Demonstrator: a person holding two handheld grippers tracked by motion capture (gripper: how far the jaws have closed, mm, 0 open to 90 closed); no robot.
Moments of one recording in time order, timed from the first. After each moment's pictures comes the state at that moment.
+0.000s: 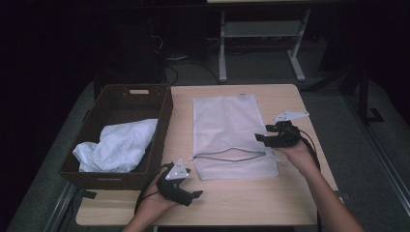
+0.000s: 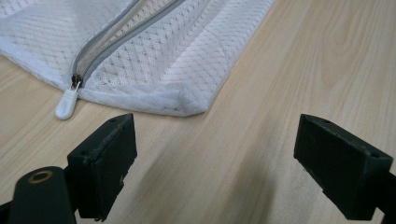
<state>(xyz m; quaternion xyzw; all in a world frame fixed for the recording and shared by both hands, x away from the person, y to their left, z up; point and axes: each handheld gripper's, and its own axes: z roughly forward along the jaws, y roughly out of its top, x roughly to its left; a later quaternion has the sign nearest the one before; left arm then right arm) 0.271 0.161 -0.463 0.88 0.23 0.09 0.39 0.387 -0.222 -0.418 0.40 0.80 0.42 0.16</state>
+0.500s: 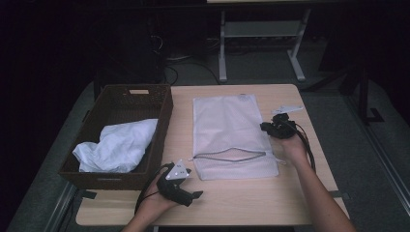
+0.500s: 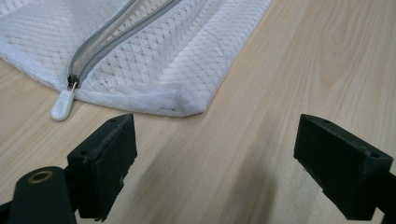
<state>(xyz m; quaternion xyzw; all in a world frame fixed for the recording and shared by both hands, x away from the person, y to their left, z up) 0.271 0.160 -0.464 0.88 0.23 0.09 0.40 0.429 -0.227 -0.444 0.45 0.79 0.38 0.17</state>
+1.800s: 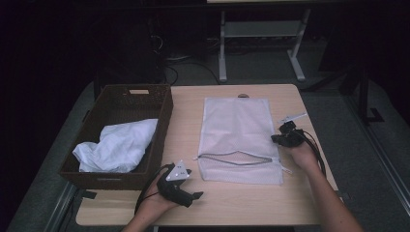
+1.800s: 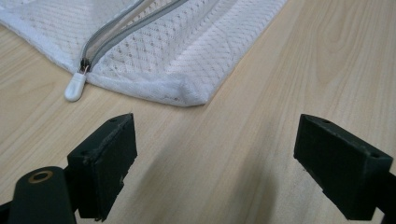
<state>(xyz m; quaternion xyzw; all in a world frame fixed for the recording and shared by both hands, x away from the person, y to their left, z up) 0.269 0.159 -0.464 0.89 0.23 0.09 0.40 0.413 -0.255 -0.464 0.46 0.82 0.30 0.14</state>
